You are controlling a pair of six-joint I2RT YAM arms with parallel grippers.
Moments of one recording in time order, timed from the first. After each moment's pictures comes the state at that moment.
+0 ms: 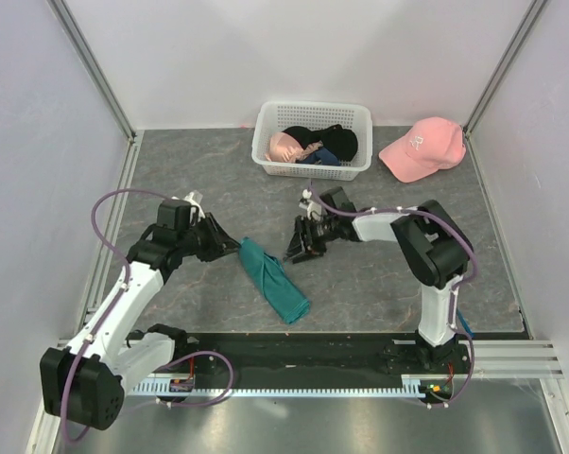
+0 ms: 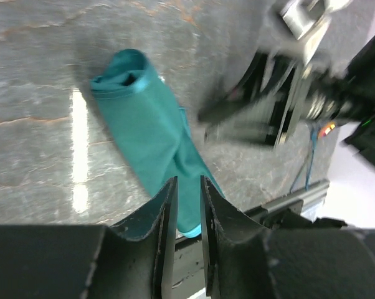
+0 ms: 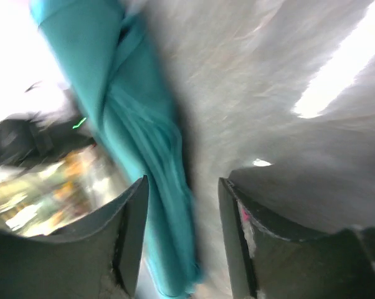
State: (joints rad) left arm -0.24 0.98 0.73 -0.52 0.34 -0.73; right arm 0.56 1.98 1.02 0.06 -0.85 0.61
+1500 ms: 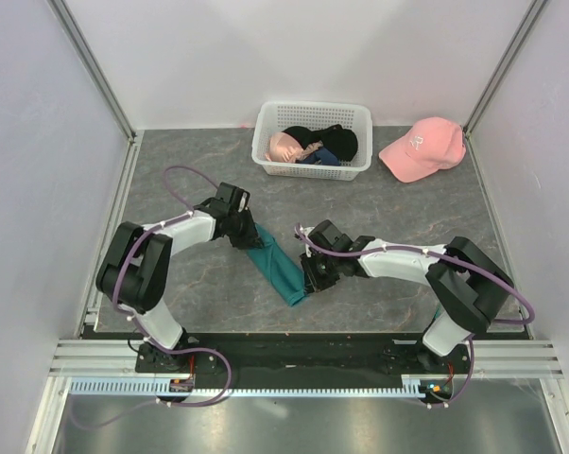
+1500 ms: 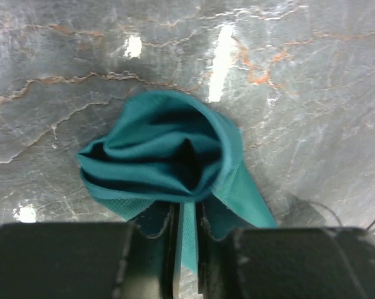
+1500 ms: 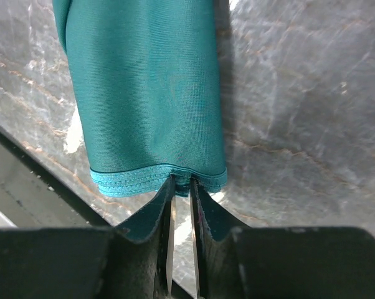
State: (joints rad) left arm -0.39 1.70 0.93 -0.28 0.22 -0.67; right arm 0.82 1.62 0.83 -0.25 -0.28 0.41
